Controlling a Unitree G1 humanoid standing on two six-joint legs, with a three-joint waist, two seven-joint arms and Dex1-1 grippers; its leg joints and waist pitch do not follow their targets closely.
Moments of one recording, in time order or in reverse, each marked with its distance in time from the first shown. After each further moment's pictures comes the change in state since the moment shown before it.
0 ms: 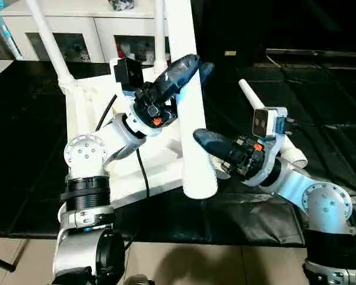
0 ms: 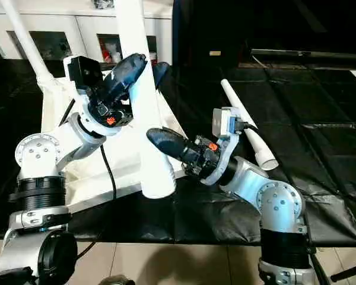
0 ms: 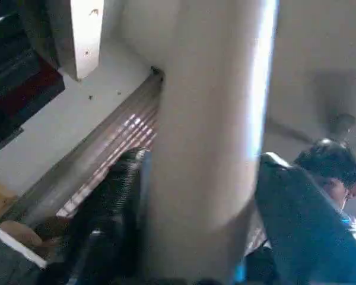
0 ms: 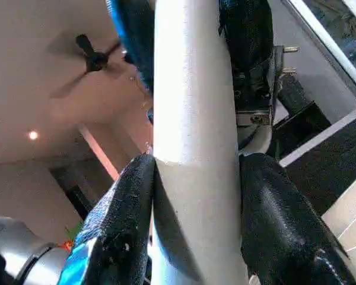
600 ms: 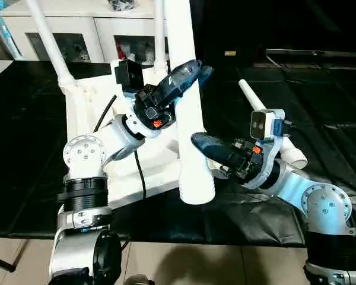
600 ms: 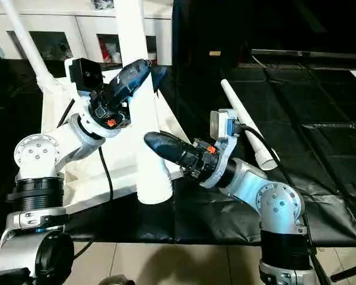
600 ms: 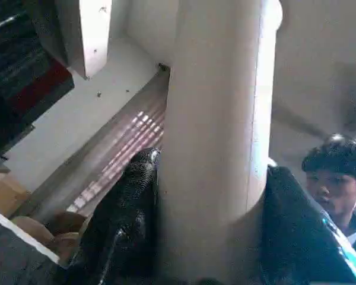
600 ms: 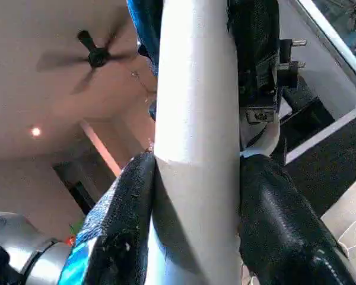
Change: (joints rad) left arm 0.006 0.017 -0.019 0.002 0.009 -0.022 0.000; right arm 0.001 -0.005 0.024 0.002 -0.010 -0.020 -0.003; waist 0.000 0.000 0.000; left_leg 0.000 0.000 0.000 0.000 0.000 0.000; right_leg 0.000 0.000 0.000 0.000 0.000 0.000
